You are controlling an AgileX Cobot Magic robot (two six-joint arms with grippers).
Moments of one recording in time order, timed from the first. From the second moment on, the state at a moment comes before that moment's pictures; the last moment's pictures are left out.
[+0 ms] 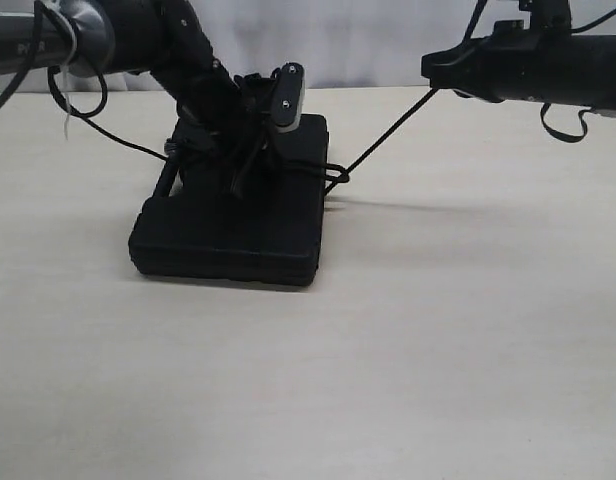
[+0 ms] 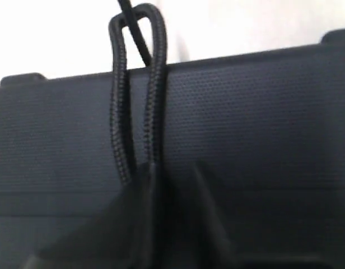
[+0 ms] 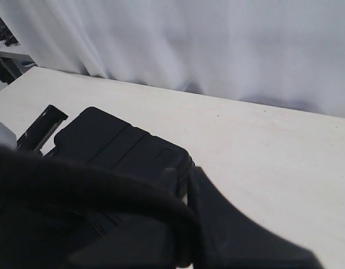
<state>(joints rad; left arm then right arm) -0.39 2.29 -1.80 -0.46 0.85 1.59 -0.01 1.82 -1.16 1.73 0.62 -1.81</state>
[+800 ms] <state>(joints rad) -0.38 2.27 -1.80 0.00 0.85 1.13 -0.11 2.00 -1.16 1.74 0.38 -1.77</state>
